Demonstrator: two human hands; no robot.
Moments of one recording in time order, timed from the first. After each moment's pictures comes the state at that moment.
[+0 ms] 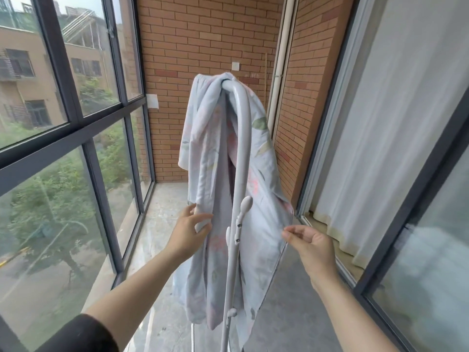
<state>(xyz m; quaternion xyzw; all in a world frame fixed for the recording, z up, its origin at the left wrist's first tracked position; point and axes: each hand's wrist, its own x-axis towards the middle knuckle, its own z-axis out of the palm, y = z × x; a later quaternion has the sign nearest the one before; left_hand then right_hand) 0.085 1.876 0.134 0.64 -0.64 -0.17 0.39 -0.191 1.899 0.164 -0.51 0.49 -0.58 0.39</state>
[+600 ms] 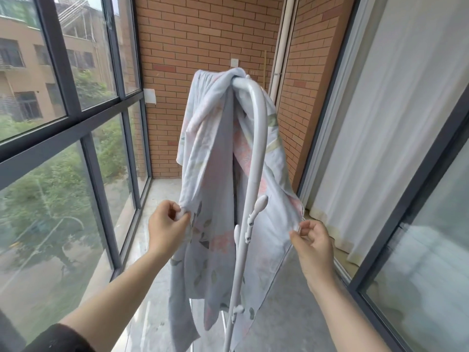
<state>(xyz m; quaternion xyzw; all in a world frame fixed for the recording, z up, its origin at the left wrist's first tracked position) 0.110 1.901 0.157 0.66 -0.45 -0.14 0.59 -0.174 1.909 0.160 -0.51 0.51 -0.61 0.32</state>
